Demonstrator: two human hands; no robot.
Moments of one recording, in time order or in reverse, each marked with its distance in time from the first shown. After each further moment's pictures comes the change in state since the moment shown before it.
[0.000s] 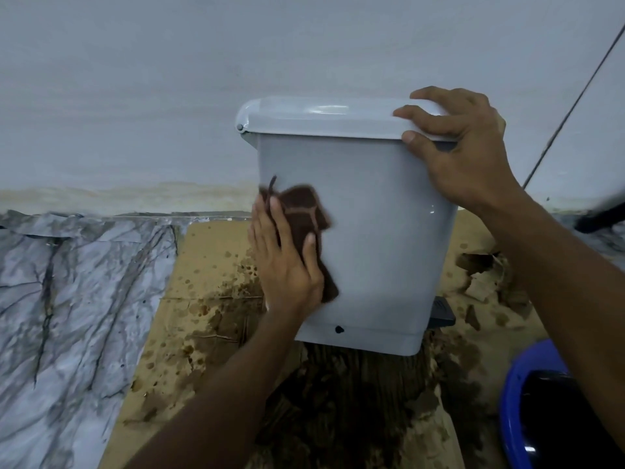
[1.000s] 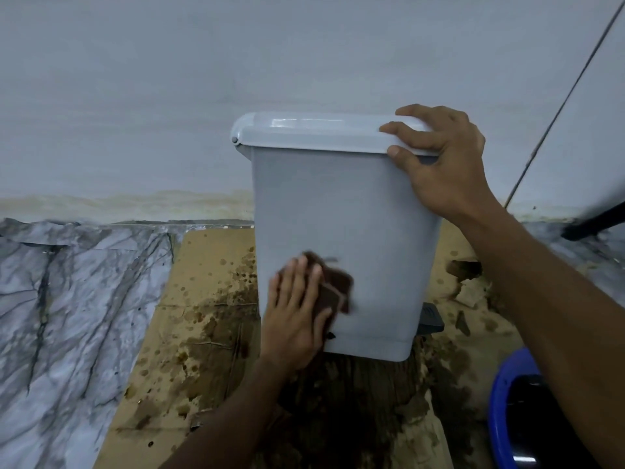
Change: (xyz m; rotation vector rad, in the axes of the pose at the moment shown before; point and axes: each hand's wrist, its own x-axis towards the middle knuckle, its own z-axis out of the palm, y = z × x) left_hand -0.072 -0.026 -0.003 0.283 -0.286 0.390; right_hand -0.002 -0.006 -0.001 0.002 0.030 0.015
